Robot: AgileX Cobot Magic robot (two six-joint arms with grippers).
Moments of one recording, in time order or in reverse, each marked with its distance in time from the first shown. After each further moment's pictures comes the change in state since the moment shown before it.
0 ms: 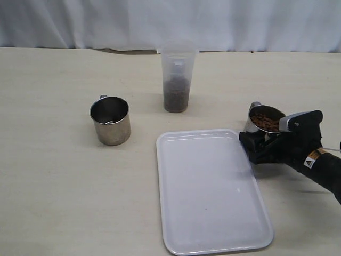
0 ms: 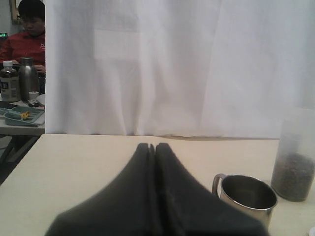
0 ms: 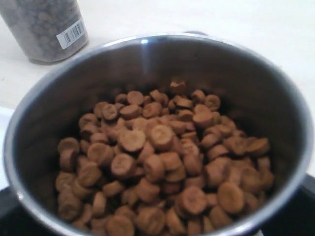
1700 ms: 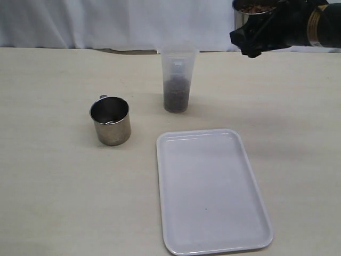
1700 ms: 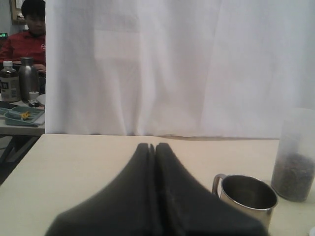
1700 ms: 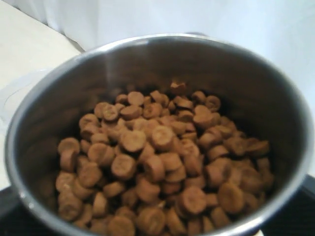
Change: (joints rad) left arm 0.000 0.000 0.000 0.000 0.000 0.000; right arm 0.209 -0.567 -0.598 -1.070 0.932 1.171
